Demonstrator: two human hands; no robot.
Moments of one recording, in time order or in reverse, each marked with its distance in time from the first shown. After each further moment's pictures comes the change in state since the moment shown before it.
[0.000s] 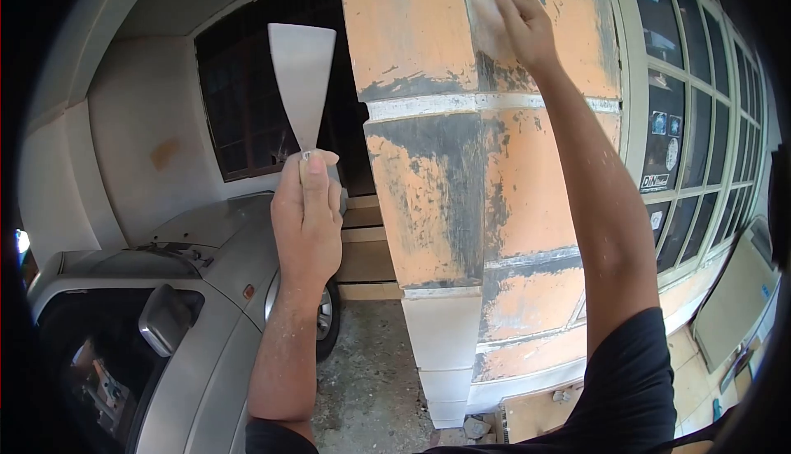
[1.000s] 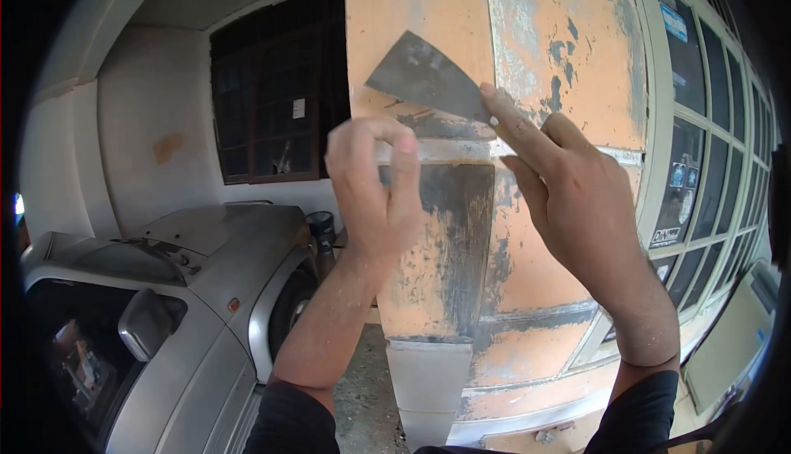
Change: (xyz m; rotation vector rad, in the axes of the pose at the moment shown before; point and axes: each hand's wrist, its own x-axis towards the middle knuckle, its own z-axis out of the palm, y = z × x) left_hand 0.095 -0.030 0.097 0.230 0.215 0.710; right_hand -0.055 -0.178 -0.107 -0.501 -0.669 0.009
